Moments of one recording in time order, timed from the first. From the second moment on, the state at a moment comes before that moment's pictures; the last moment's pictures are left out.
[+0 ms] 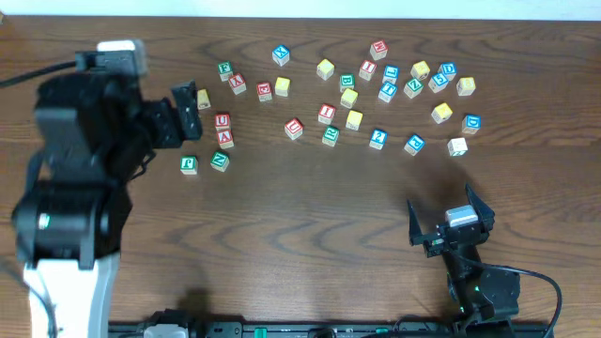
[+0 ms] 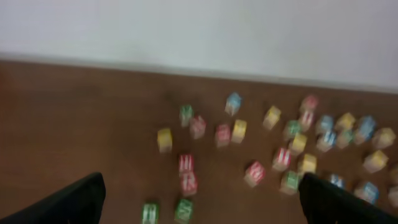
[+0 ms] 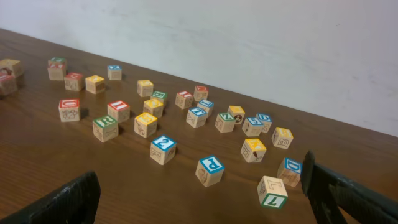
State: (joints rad) left arm -0.04 1.14 1.47 -0.89 0.07 -0.14; right arm 0.13 0.01 0.01 -0.06 -0.10 -0.20
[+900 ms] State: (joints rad) left arm -0.04 1.72 1.47 -1.03 0.08 -0.29; right arm 0.13 0.01 0.01 -0.06 -0.10 -0.20
